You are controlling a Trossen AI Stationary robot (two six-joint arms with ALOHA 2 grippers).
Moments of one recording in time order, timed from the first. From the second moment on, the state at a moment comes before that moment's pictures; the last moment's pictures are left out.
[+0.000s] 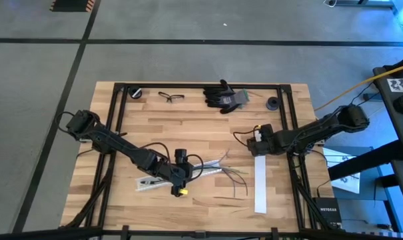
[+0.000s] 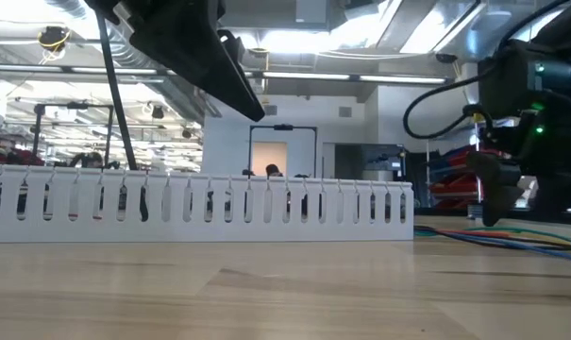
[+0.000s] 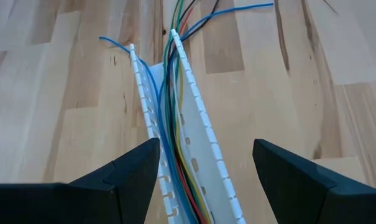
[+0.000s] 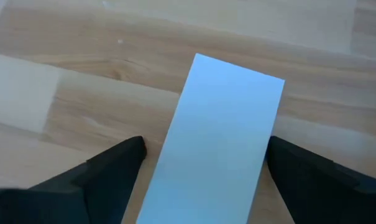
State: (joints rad) left arm -0.43 1.68 1.10 -0.30 -0.39 -0.20; right arm 0.17 1.26 0.39 -0.61 0.47 1.51
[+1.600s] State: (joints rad) left arm -0.41 1.68 1.10 -0.22 -0.40 -0.24; right arm 0.25 1.31 0.53 -0.43 0.52 0.88
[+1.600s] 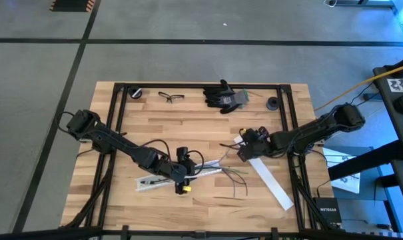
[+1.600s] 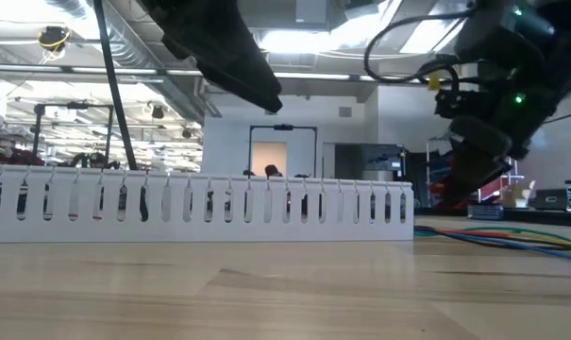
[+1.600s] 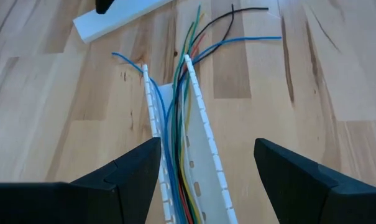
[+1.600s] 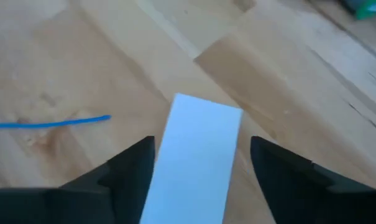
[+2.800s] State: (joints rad) left arm -0.42 1.68 1.10 -0.23 -0.40 -0.26; right arm 0.52 1.66 0.33 0.11 0.91 1.01
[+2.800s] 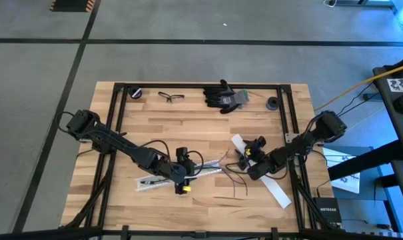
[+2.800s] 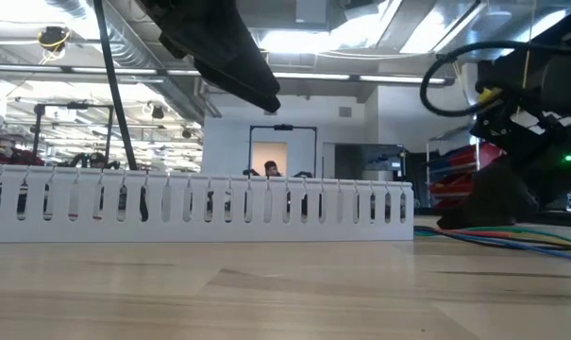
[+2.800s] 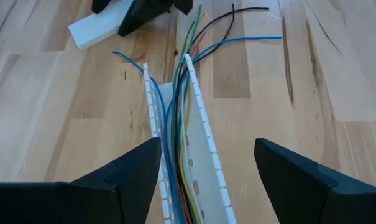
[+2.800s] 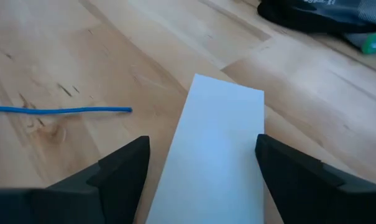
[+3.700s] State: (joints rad) left arm -0.41 1.68 1.10 -0.26 -0.42 -0.25; right arm 0.52 1.66 0.41 -0.12 0.95 1.14
